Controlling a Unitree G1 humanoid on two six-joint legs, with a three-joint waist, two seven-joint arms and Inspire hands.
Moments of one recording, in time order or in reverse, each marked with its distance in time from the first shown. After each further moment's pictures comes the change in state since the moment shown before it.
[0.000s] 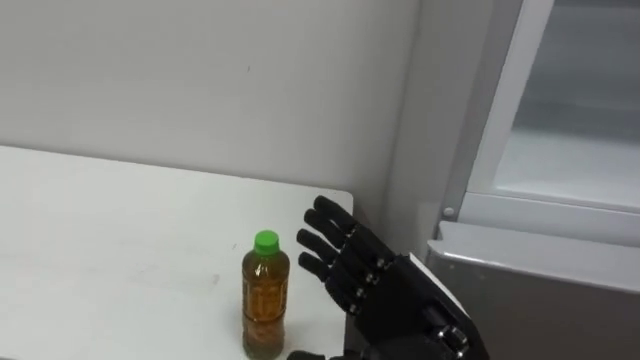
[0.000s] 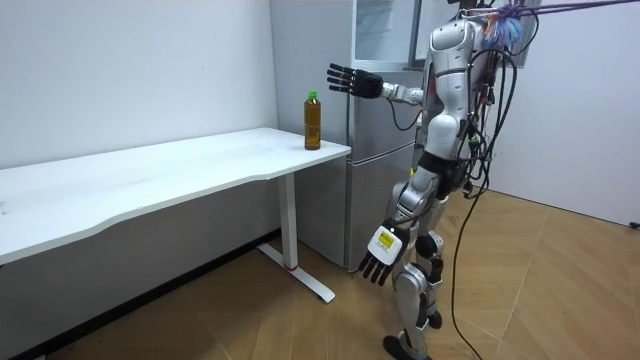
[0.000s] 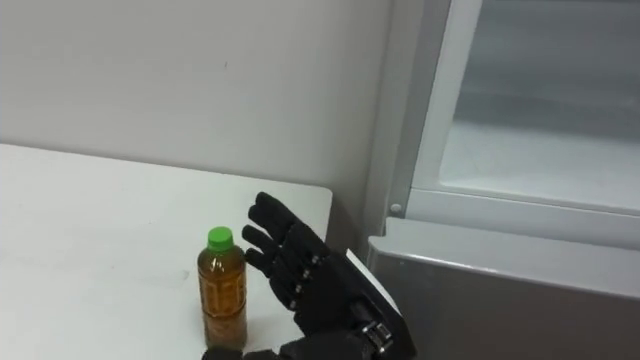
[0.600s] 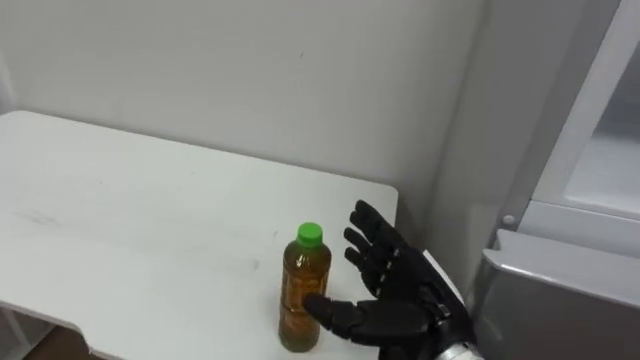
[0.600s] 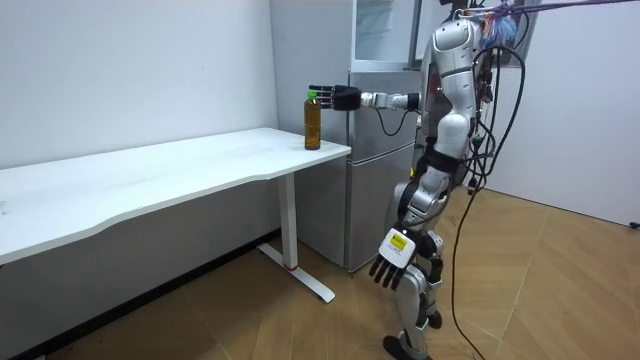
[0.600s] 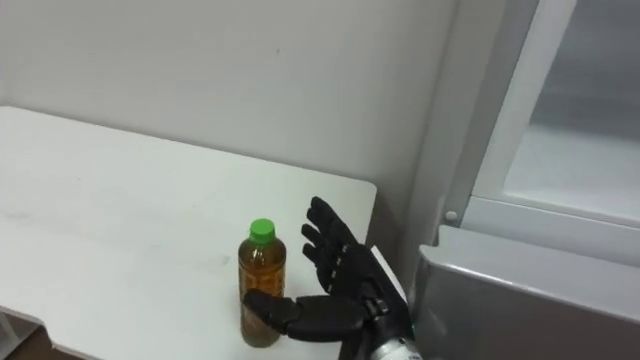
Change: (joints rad) left arm 0.010 -0.017 -0.016 -0.035 0.049 0.003 0.025; right arm -0.150 0.034 0.058 0.221 -0.133 -0.045 -0.350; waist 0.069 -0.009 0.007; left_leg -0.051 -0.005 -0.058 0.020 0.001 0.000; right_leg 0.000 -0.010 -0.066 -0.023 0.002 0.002
